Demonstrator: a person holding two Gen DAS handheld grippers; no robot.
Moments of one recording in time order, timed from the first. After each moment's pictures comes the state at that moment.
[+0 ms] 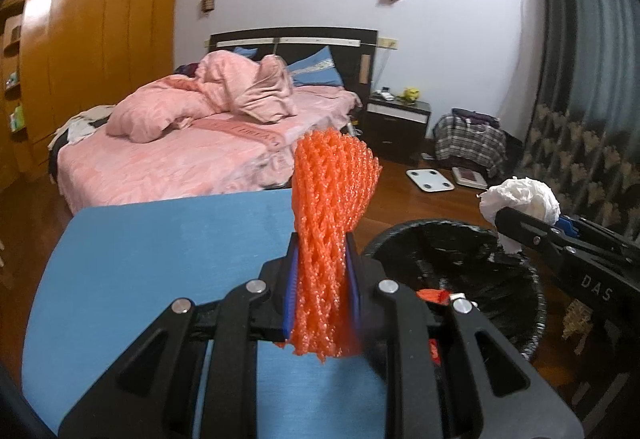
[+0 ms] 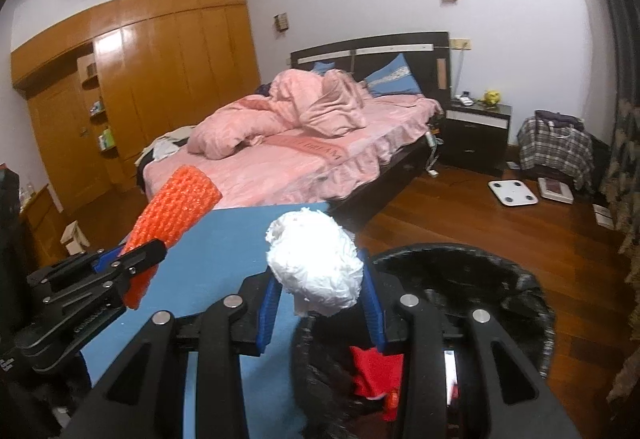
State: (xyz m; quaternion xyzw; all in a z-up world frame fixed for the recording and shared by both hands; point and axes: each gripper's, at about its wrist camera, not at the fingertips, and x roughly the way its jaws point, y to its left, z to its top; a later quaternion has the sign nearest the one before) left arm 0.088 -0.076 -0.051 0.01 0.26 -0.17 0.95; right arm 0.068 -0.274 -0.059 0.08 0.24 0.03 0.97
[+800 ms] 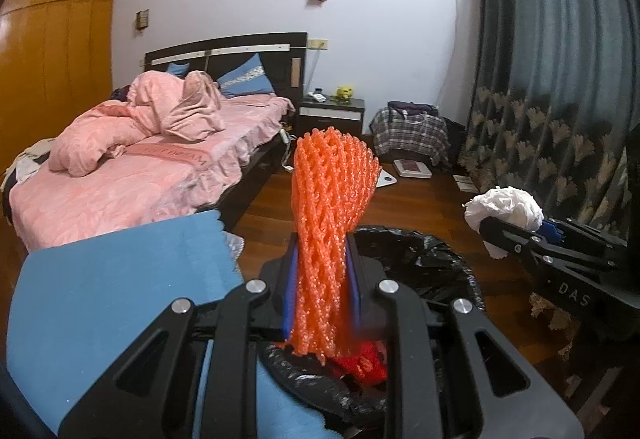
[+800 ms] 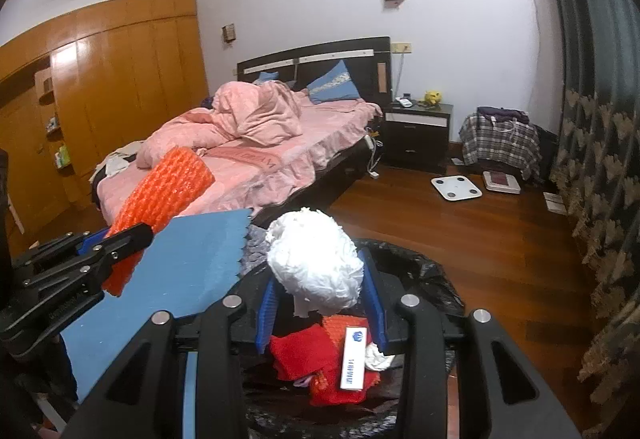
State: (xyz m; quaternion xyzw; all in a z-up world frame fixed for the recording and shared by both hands) left arm 0.081 -0.166 -0.044 0.04 0.24 -0.28 0.93; right arm 0.027 -0.352 -0.057 0.09 0.23 -0.06 0.97
